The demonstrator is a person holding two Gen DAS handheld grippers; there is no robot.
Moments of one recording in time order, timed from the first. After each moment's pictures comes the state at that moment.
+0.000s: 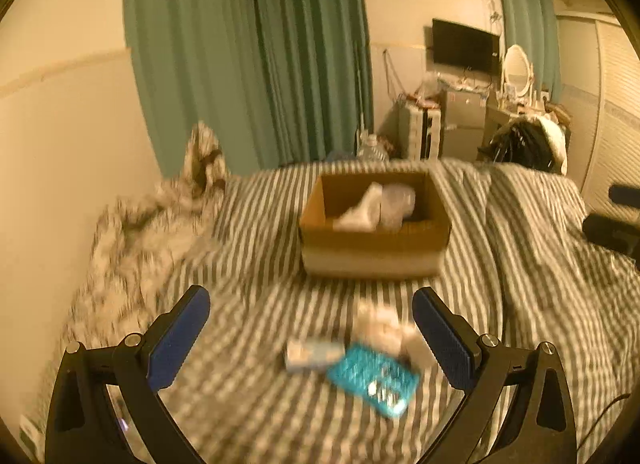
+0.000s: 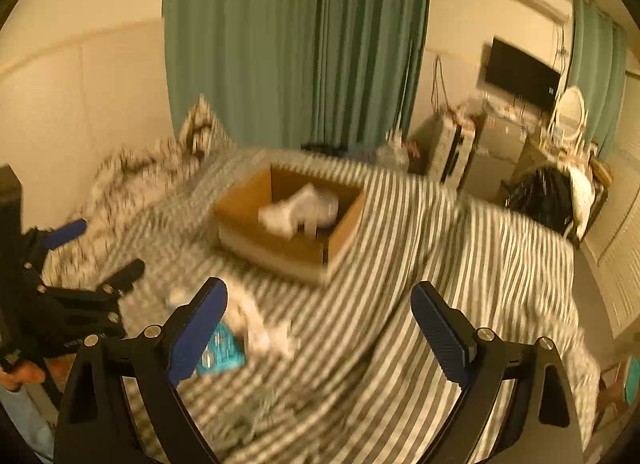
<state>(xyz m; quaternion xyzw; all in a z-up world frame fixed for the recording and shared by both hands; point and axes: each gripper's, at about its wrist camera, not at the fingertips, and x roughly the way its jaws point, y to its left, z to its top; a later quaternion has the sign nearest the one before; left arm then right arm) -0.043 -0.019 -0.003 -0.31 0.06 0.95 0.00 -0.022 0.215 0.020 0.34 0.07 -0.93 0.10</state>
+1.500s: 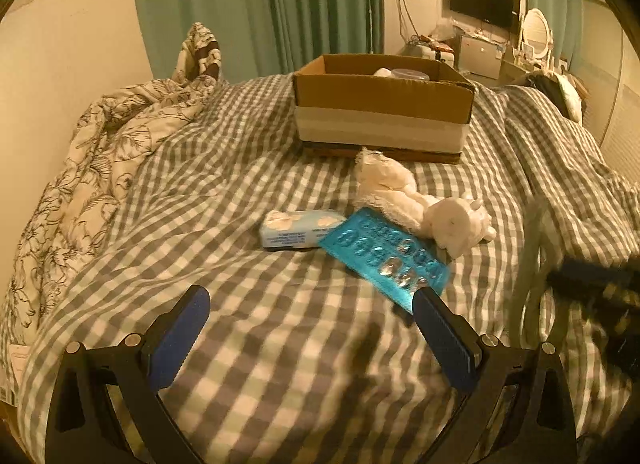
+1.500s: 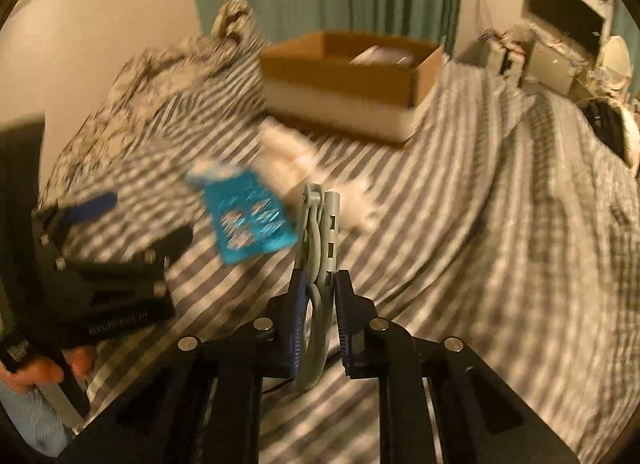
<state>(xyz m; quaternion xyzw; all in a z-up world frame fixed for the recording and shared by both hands) -0.033 -0.019 -0.124 -0.40 0.04 0.91 -0.01 -0.009 0.186 -0.117 0.44 0.06 -0.88 0.15</state>
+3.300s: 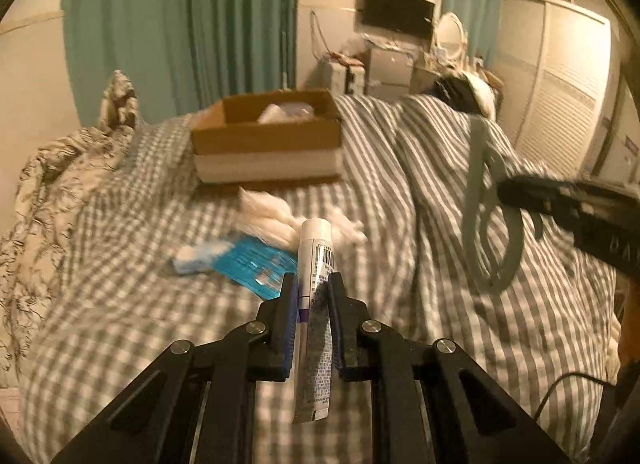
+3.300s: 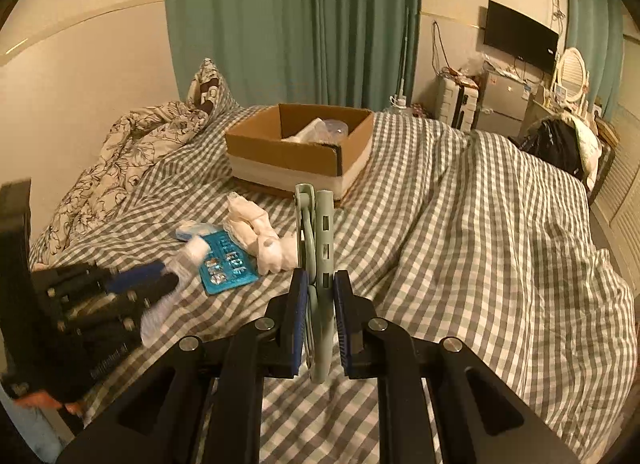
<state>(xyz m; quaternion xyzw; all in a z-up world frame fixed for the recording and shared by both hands) 0.011 0.021 -0.069 -0.36 0.04 0.92 0.14 0.038 0.230 -0.044 0.36 0.05 -0.92 0.11</state>
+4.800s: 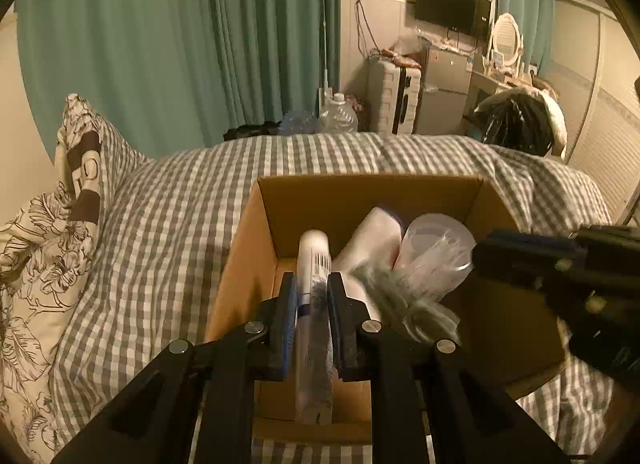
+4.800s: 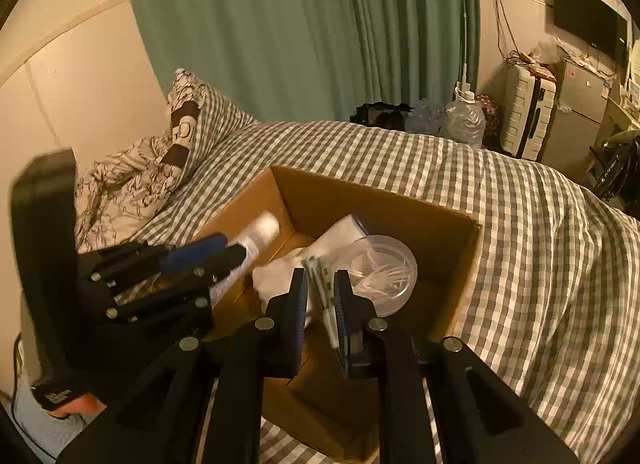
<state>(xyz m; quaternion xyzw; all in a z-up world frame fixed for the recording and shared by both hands) -0.321 0.015 -0.086 -0.38 0.05 0.92 0.08 -0.297 0.173 -0.071 0.40 0.01 -0.89 0.22</state>
